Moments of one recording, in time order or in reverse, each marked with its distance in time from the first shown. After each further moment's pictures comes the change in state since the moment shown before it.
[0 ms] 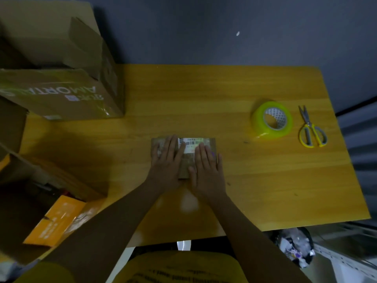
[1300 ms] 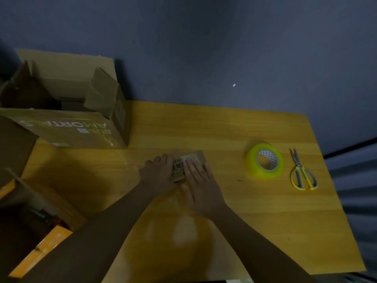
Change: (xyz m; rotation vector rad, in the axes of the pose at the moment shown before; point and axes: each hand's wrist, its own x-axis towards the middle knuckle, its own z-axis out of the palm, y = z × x) left_hand 0.052 -0.020 -0.086 -0.092 -0.114 -0.201; right_hand 0.053 0.005 -0.075 -0.032 -0.094 -0.363
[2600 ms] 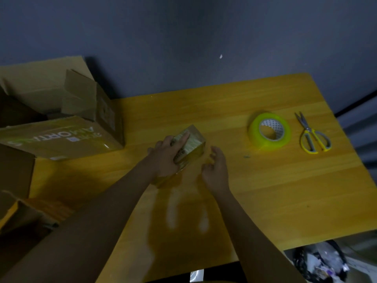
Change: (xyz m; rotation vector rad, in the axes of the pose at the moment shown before) left_hand 0.025 -0.002 -0.023 -0.094 -0.317 0.141; right_hand 0.009 0.005 0.033 1.044 0.359 0.780
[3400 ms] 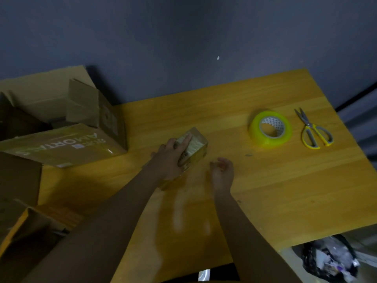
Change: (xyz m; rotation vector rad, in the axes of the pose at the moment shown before) left_hand 0.002 0.001 0.005 0.035 0.040 0.008; right_hand -0.005 -0.001 0.010 0.473 0.310 0.404
